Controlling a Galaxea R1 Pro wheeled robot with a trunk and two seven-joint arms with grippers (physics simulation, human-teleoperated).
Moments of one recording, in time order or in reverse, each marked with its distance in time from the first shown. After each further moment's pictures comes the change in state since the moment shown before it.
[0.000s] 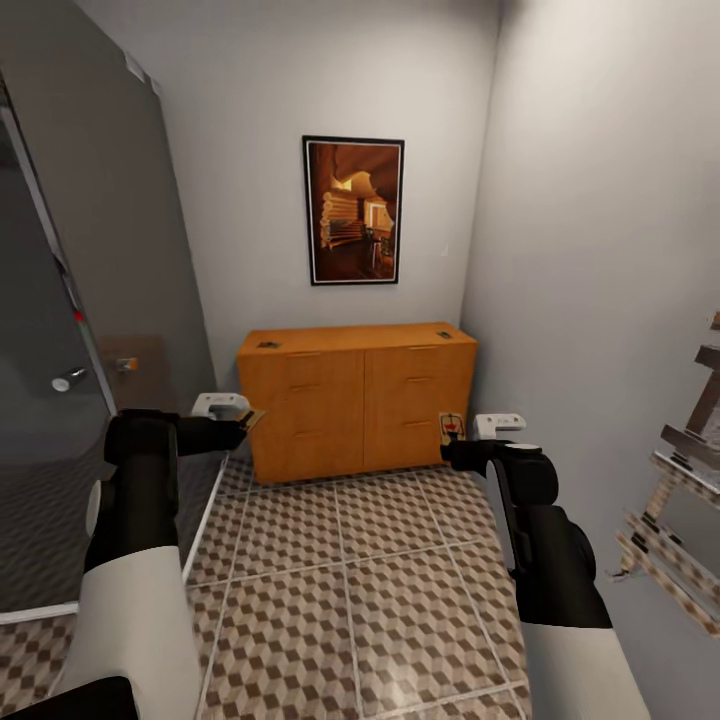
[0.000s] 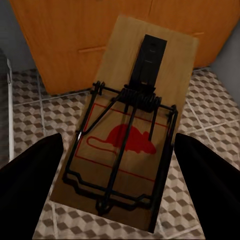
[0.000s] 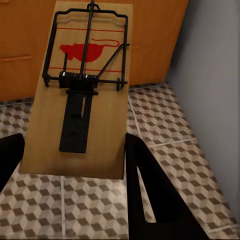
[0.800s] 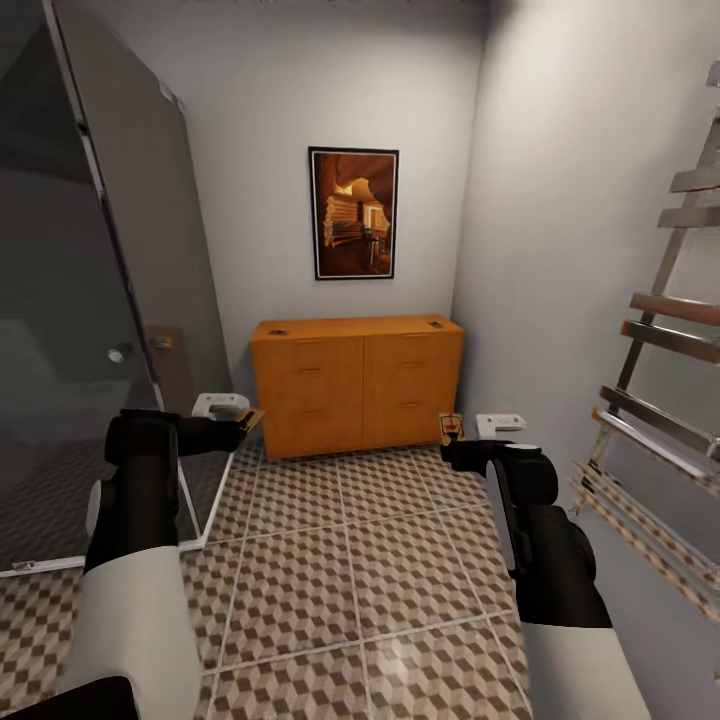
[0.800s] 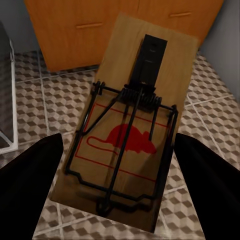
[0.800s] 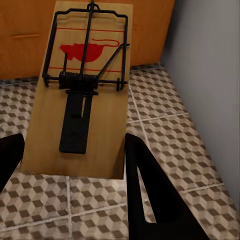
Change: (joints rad) left arm 0.000 0.000 0.001 0.003 0.006 0.002 0.002; right arm 0.000 -0.001 0.000 0.002 -0.001 0.000 0.000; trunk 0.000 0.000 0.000
